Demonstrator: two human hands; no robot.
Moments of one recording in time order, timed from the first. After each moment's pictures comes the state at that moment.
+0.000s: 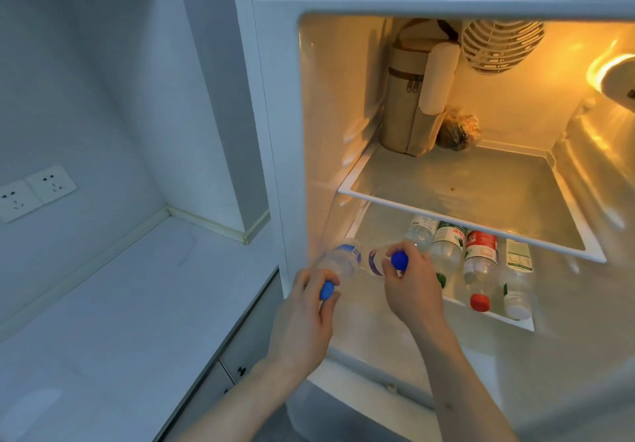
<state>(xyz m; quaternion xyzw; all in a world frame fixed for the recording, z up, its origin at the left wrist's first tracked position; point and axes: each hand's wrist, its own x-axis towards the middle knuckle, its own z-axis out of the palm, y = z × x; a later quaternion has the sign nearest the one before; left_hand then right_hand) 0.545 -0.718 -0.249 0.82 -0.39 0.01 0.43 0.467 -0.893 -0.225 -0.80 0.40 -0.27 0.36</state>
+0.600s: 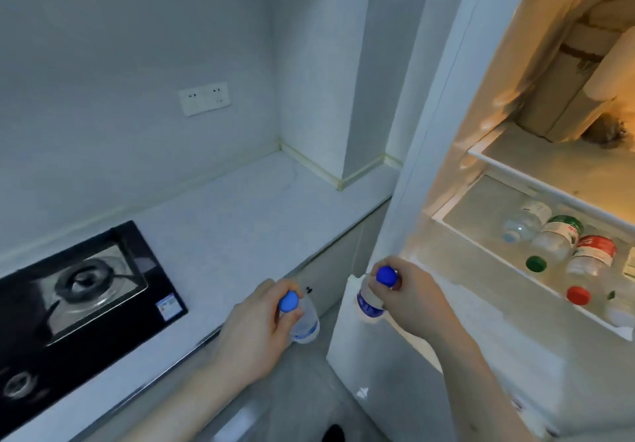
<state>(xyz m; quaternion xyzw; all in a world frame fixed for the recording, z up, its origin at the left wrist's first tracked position) 0.463 -0.450 -0.250 0.91 -0.22 -0.03 0.35 0.427 -0.716 -0.222 -0.91 0.18 -0.01 0.37</state>
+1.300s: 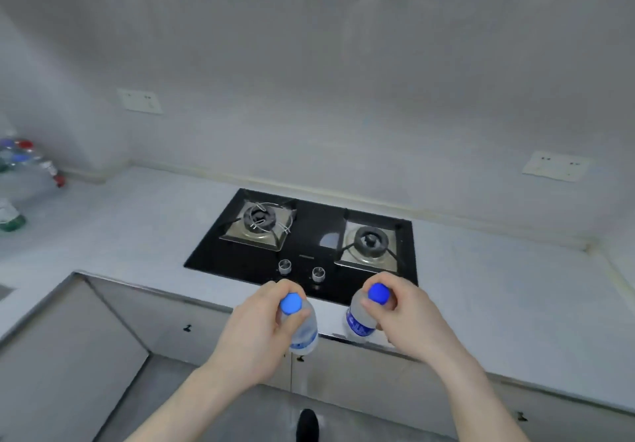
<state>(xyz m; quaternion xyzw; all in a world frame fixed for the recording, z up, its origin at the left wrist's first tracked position) 0.263 -0.136 -0.224 0.90 0.21 0.15 0.36 0.436 -0.327 -0.209 -0.88 -0.29 0.17 0.35</state>
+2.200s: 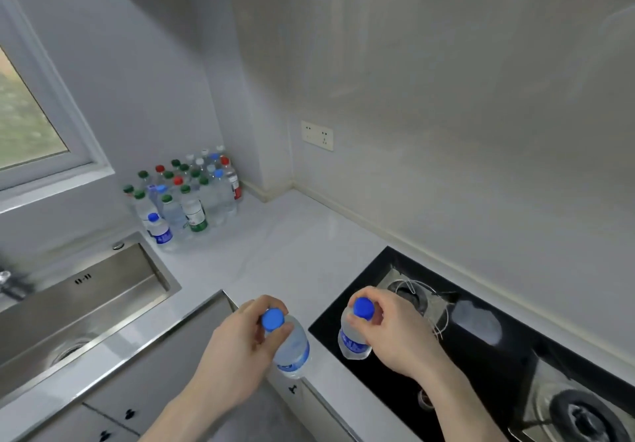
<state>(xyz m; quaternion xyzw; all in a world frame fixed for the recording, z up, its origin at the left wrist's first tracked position) 0.197 0.132 -0.213 0.77 0.50 0.25 0.30 0.452 0.072 -0.207 -0.73 -0.55 0.27 0.29</state>
